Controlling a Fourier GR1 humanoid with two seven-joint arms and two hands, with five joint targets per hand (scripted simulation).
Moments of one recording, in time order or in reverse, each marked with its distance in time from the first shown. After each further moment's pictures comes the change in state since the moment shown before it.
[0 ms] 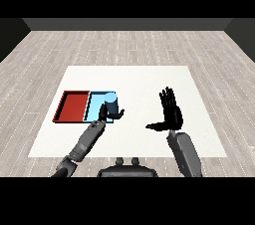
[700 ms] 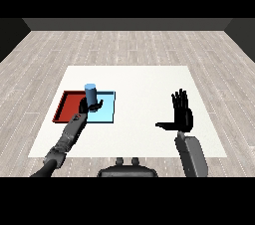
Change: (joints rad) left arm -0.137 0.186 0.197 0.326 -0.001 -0.053 0.135; right arm 0.071 -0.025 -0.119 -0.015 -0.006 0.002 -0.004
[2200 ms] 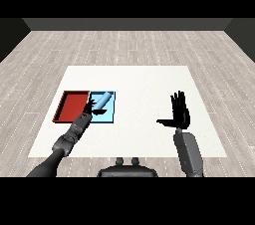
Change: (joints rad) left arm -0.212 -0.074 -0.008 0.487 -0.160 0.060 0.186; right arm -0.051 0.039 -0.083 0.225 -0.033 0.103 -0.086
